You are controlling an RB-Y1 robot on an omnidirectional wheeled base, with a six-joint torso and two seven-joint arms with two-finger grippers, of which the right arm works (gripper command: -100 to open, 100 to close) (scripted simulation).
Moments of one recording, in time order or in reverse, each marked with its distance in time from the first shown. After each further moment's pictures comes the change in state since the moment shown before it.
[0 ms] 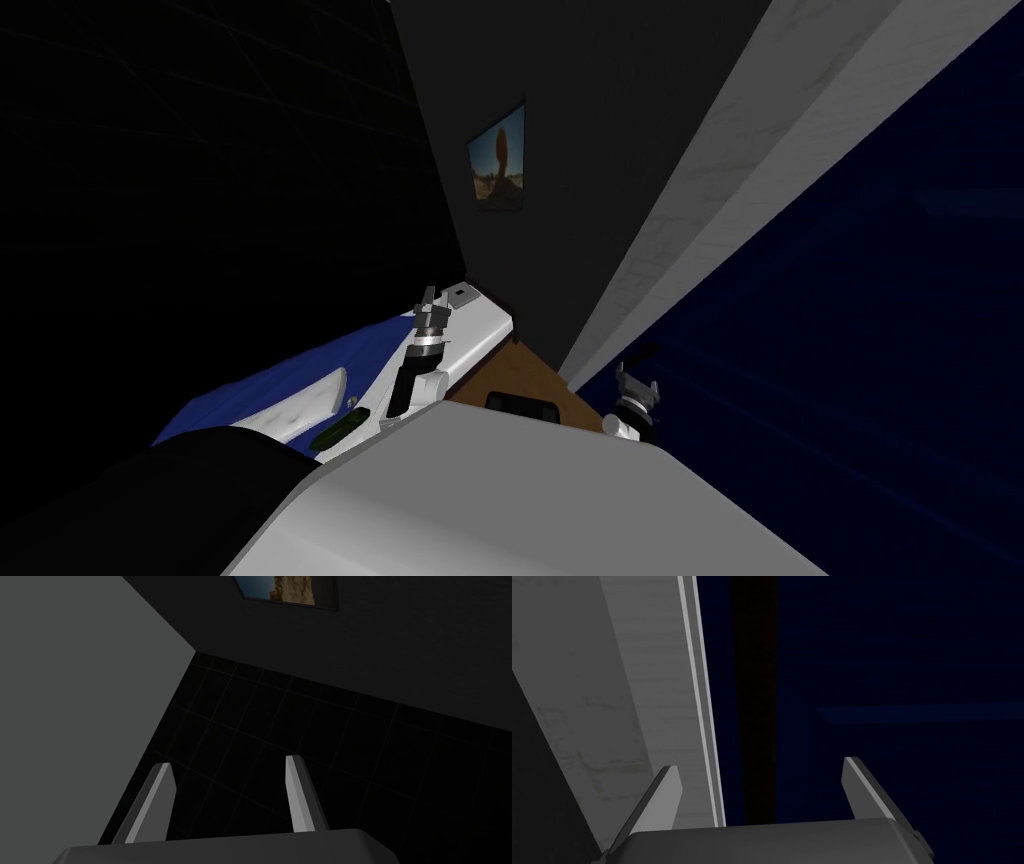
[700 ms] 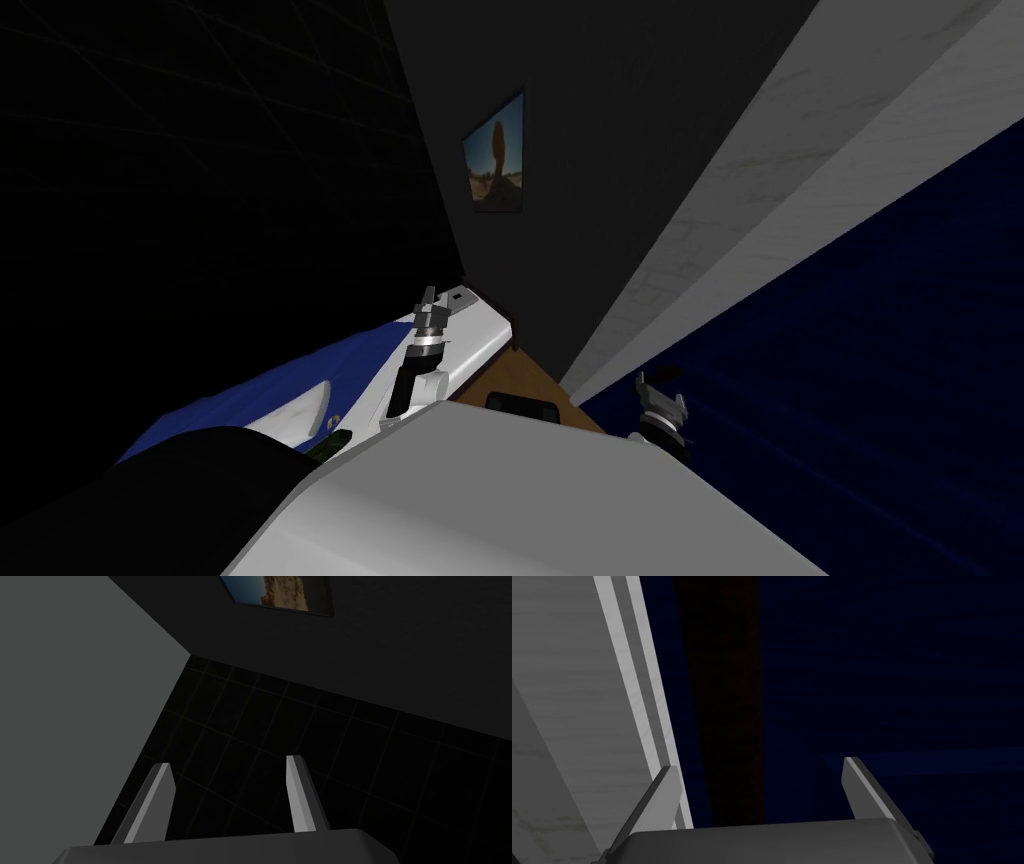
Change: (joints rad) arm 0.053 -0.119 0.012 0.029 -0.005 0.003 -0.143
